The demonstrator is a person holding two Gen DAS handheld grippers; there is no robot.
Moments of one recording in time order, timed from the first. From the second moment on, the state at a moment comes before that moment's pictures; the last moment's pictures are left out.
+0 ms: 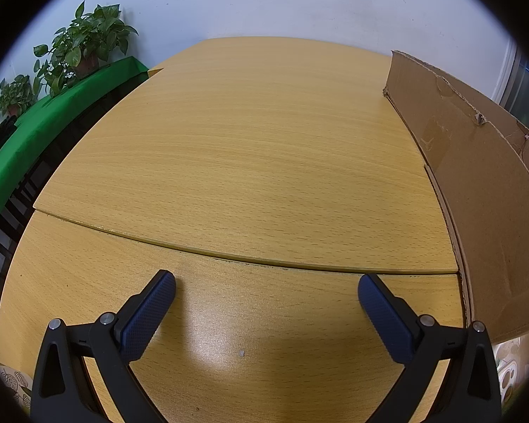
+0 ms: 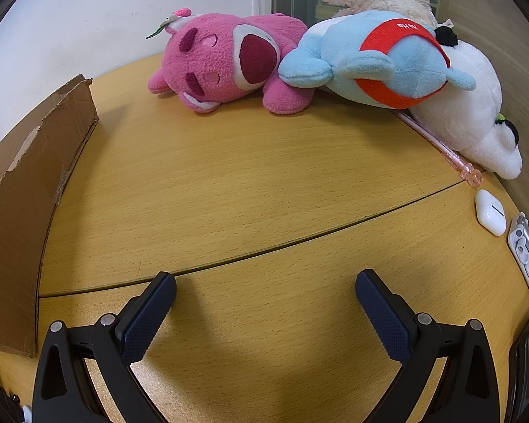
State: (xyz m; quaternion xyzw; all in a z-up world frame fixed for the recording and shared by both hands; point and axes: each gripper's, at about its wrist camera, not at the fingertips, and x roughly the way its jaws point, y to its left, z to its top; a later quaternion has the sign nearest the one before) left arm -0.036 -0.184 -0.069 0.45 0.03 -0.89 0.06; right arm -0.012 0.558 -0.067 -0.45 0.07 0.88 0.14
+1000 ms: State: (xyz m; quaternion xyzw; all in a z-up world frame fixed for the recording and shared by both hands) left arm 0.173 -0.010 0.004 0.50 0.10 -0.83 -0.22; right arm 0.142 0.315 0.061 -0.34 -0.04 0.93 -0.15
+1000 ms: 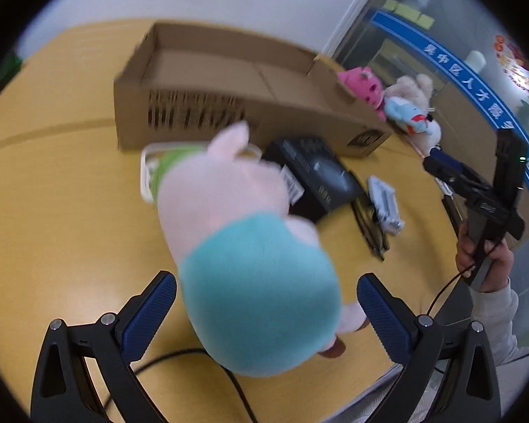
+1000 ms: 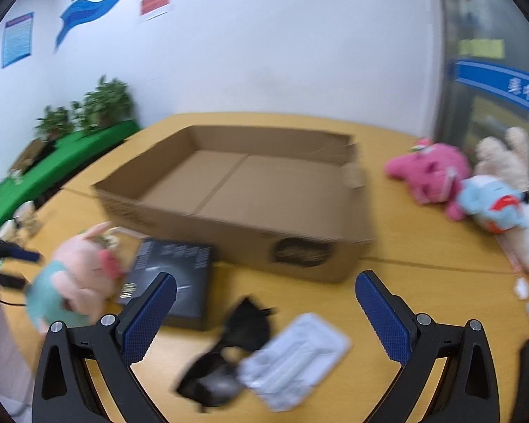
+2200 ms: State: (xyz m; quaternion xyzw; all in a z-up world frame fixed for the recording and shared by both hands) left arm 0.153 0.020 0.059 0.40 0.08 -0.88 -0.25; right arm 0.119 0.146 0.050 -0.41 0.06 0.83 -0.37
